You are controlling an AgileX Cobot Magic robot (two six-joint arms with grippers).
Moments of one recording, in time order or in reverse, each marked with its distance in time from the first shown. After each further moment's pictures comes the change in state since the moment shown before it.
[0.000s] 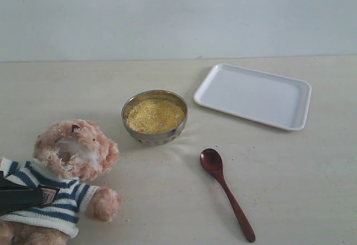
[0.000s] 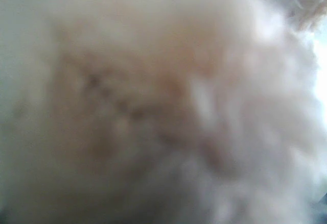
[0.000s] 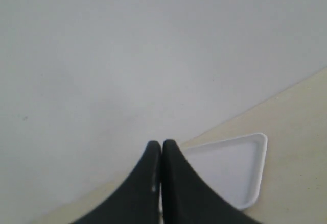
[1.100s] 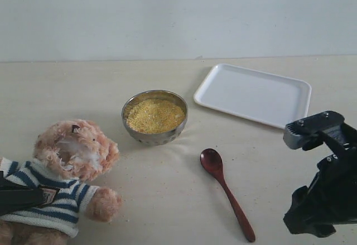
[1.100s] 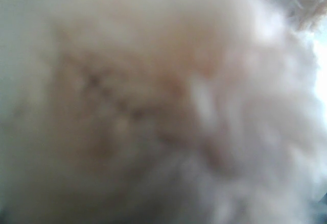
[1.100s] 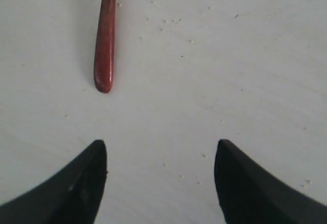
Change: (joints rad) left arm 0.000 0.000 0.000 0.000 0.000 0.002; right arm 0.297 1.289 -0.436 -0.037 0.544 -0.588
